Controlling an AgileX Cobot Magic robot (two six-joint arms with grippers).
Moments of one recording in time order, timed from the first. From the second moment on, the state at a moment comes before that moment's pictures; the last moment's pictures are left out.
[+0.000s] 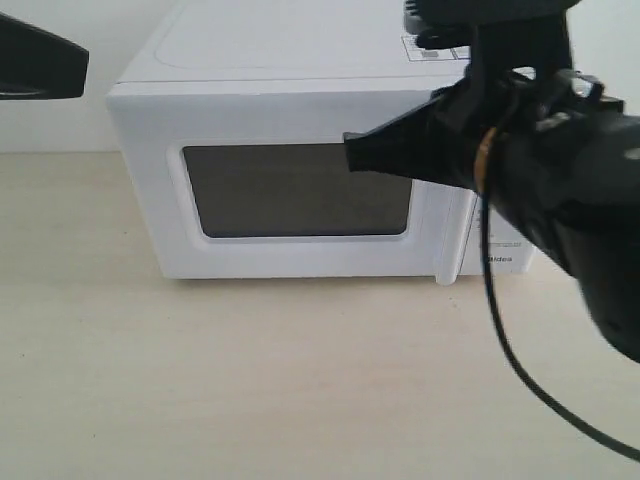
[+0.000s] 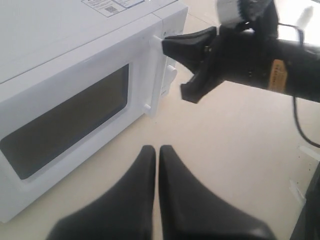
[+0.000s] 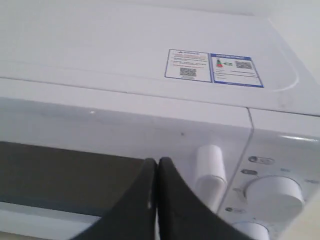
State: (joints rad) left arm -0.38 0.92 -1.03 -0.66 0.86 0.63; right arm 1.09 1.36 -0.81 -1.65 0.81 1.91
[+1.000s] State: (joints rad) left arm -0.38 0.92 -1.03 -0.66 0.86 0.63; right arm 1.13 1.03 -0.71 -1.17 1.21 1.55
